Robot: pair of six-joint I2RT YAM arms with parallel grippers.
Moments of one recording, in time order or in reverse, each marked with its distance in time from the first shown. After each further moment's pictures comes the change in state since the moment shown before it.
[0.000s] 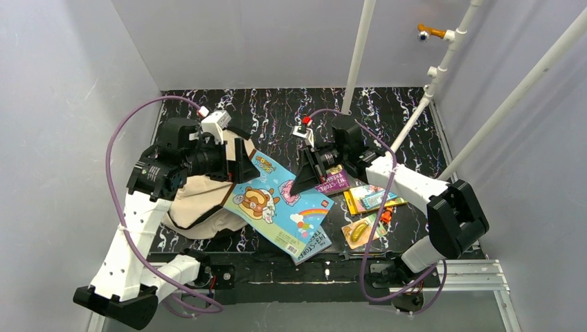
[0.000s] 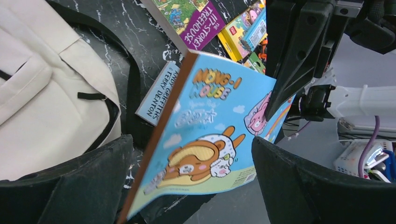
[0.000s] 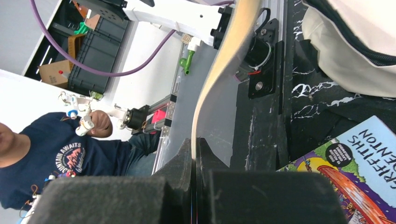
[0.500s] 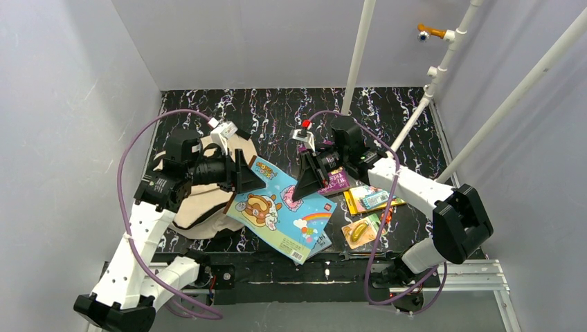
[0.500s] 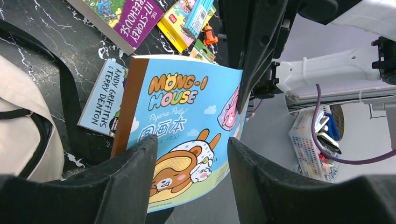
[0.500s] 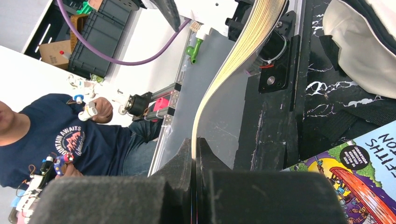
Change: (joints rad) left arm 0.000 -0.081 -0.206 0.198 0.282 -0.076; right arm 0.025 -0.042 0.004 -0.103 -0.050 -0.099
